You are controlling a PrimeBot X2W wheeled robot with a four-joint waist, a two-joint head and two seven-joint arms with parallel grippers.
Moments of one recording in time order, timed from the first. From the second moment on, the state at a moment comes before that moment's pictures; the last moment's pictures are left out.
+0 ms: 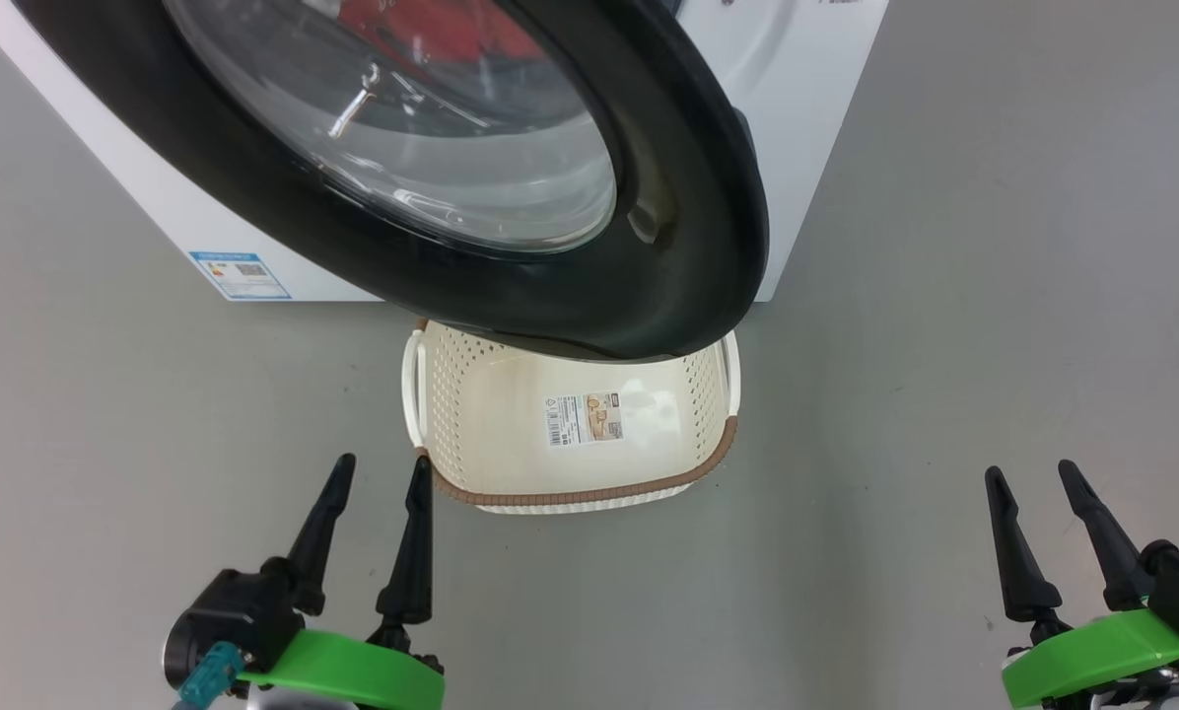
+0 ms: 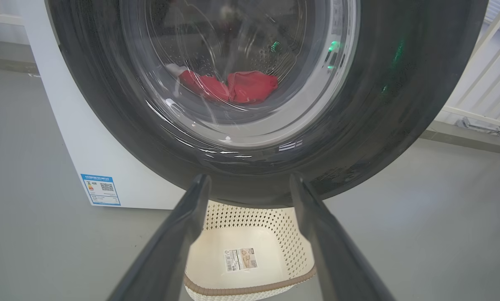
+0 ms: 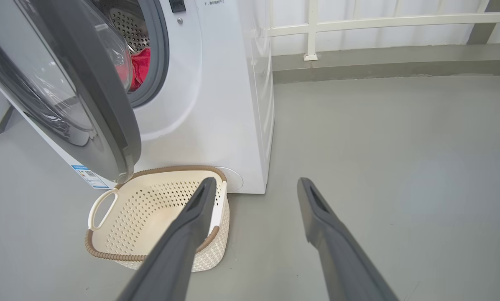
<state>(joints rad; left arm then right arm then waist) -0.16 0.04 -0.17 0.21 -0.32 -0.03 -0.25 -0.01 -0.14 -0.06 0.24 0.36 0.12 -0.26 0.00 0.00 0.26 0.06</state>
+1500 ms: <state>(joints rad) -0.16 0.04 -0.21 0.21 -0.33 -0.03 -0.25 -0.31 -0.21 0.16 0.11 1.06 0.12 -0.26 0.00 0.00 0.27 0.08</state>
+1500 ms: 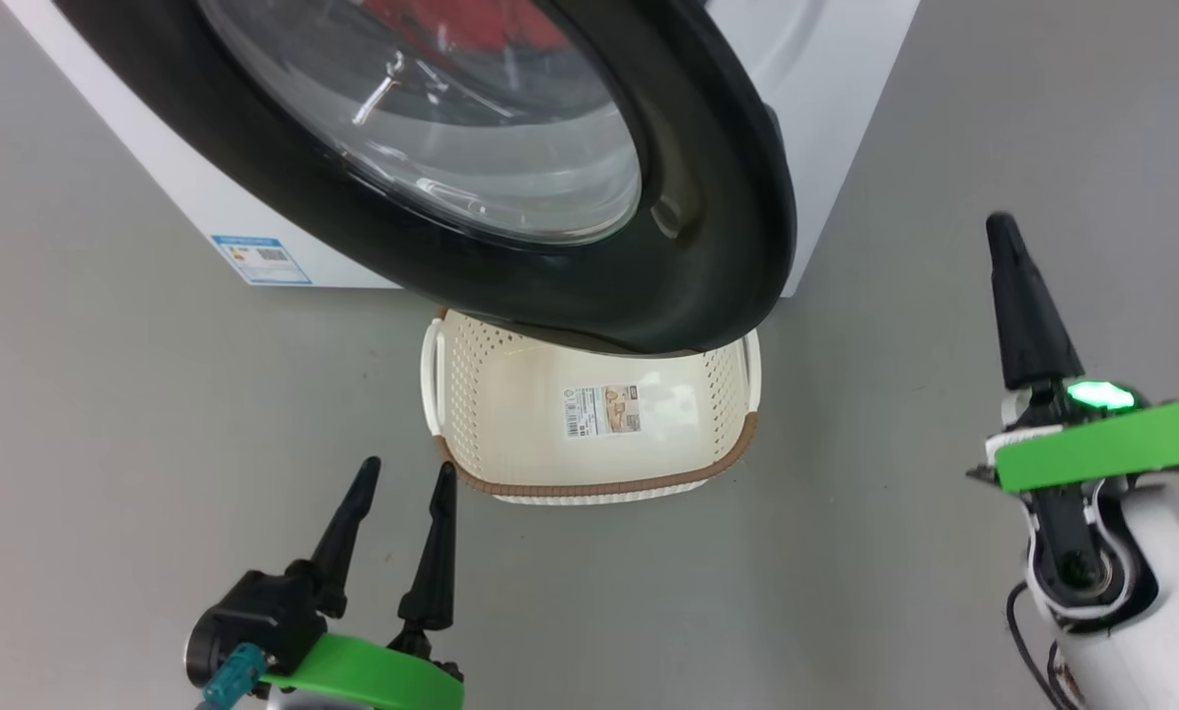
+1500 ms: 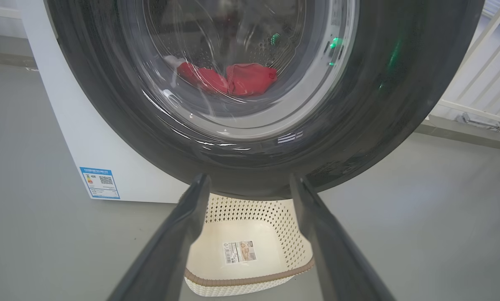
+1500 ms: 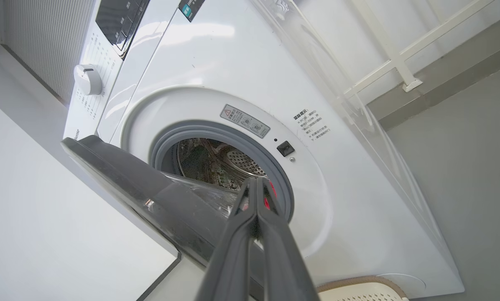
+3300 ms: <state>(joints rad) -0.24 0.04 -0.33 0.18 -0.40 0.03 -0.25 -0.61 -0.25 0.08 0.30 1.73 0.12 0.72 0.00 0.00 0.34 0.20</state>
